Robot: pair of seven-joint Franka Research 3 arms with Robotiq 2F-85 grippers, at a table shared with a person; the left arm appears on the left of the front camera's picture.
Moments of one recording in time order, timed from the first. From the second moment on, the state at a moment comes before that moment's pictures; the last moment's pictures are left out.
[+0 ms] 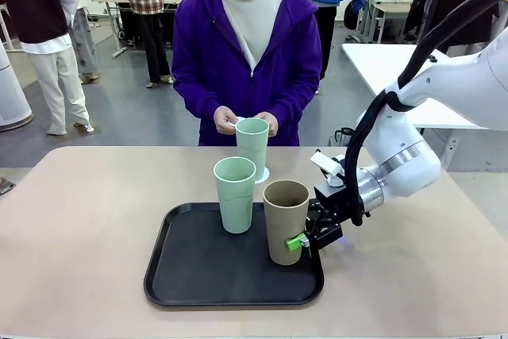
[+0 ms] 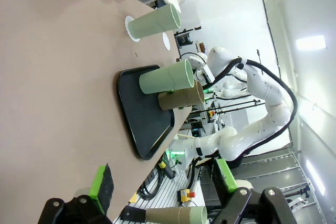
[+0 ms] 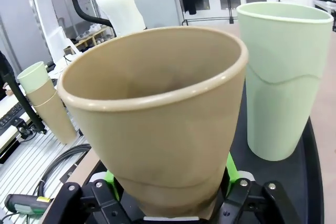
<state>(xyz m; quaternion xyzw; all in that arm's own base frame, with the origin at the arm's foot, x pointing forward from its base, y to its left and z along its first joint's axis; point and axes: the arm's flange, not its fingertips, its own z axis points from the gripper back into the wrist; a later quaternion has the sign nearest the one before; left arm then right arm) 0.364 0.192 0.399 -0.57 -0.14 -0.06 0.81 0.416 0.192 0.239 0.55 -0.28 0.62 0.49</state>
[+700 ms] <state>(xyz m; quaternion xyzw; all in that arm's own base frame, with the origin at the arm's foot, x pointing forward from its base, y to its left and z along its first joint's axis) 0.365 0.193 0.399 -0.57 -0.14 -0.06 0.81 0.408 0.133 0.352 0.47 -0.35 0.52 0.62</state>
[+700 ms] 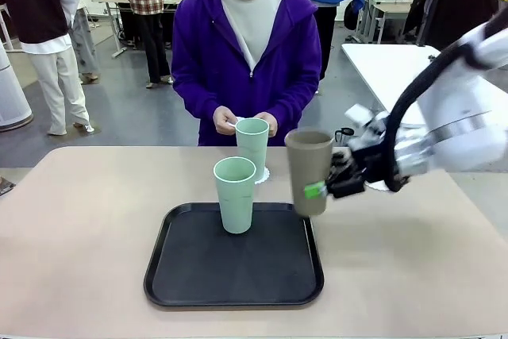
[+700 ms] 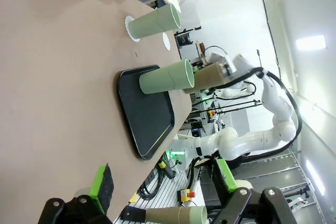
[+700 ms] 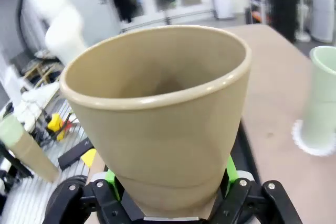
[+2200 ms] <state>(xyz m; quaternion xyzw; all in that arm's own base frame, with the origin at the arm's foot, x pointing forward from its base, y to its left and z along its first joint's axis) 0.365 0.193 0.399 -0.57 -0.14 -0.05 0.81 0.403 0.013 0.508 0.44 -0.43 0.45 0.65</state>
